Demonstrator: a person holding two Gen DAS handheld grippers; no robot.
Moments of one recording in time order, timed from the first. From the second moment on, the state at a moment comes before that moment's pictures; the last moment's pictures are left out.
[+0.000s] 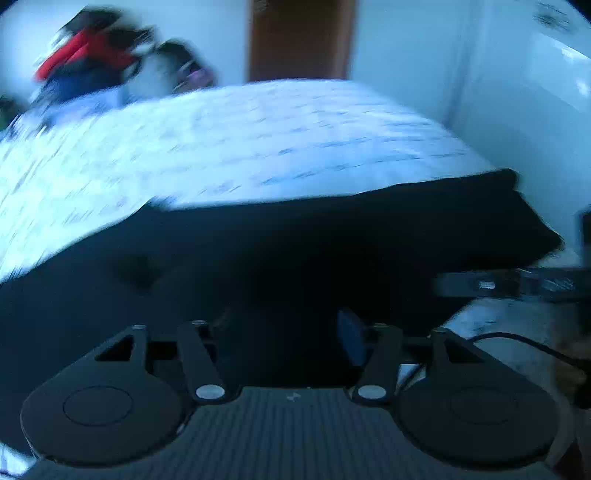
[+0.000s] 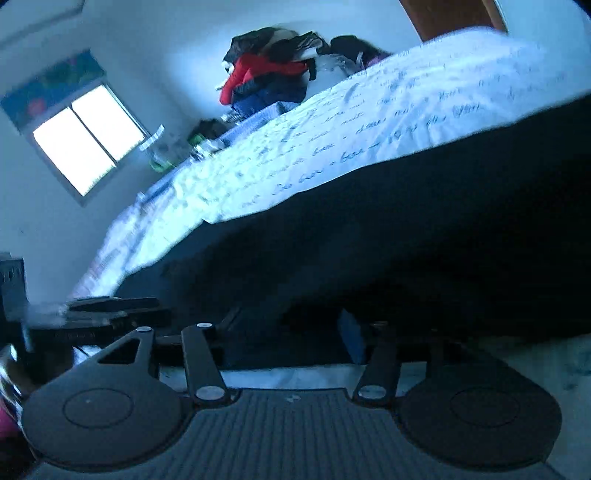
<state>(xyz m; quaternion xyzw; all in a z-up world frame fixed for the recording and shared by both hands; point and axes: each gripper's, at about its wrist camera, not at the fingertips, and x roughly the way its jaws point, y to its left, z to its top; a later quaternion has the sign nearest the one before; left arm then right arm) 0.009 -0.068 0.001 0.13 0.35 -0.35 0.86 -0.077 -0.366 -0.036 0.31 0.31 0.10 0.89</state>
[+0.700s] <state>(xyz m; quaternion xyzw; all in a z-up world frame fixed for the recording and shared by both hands) -0.008 -0.135 -0.040 0.23 0.29 -0.43 0.82 -0.072 -0.393 -0.068 0.54 0.23 0.16 0.80</state>
